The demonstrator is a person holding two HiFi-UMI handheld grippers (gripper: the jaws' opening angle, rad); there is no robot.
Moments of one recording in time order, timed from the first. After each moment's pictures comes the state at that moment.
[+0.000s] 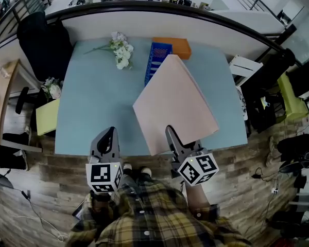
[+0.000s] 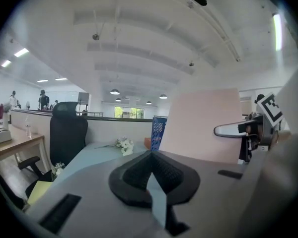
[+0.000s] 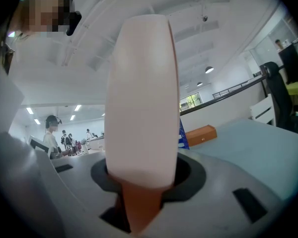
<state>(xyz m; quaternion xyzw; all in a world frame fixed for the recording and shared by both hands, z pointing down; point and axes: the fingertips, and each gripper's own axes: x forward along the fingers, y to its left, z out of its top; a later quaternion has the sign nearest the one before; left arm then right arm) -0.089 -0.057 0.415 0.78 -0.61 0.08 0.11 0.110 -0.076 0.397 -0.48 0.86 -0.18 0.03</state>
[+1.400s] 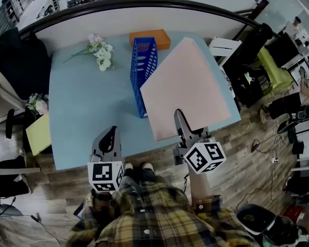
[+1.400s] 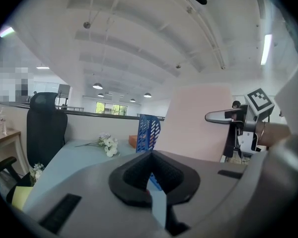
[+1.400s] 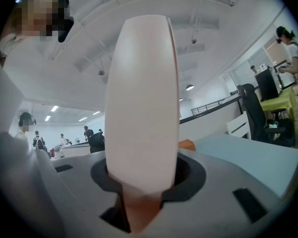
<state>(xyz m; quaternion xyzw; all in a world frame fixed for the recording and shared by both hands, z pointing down) -0.081 -0.071 0.426 0.85 -0.51 0.08 0.12 0.141 -0.081 0.364 -0.61 0.78 -0.14 0.06</state>
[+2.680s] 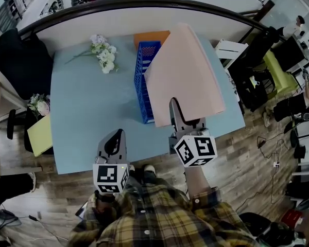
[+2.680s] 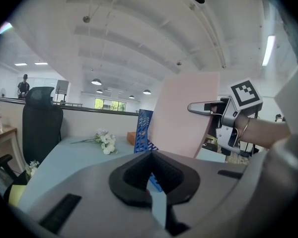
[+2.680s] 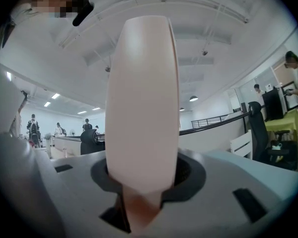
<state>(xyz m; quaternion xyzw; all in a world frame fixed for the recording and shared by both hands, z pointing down) -0.068 -0.096 0.444 0.85 -0.50 0.09 0.14 0.120 -0.150 0.353 -0.63 0.78 -0.05 0.03</state>
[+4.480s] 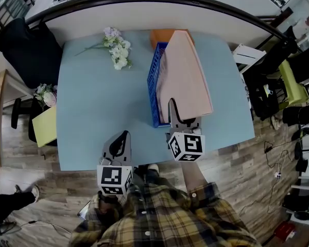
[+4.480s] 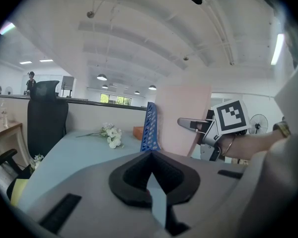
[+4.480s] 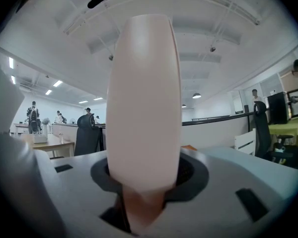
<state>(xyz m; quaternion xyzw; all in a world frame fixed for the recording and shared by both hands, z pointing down) -0.081 -0.115 0.467 0.83 -0.52 0.11 0.16 0.093 -0.210 0.430 -0.62 0.78 -0.04 -0.02</state>
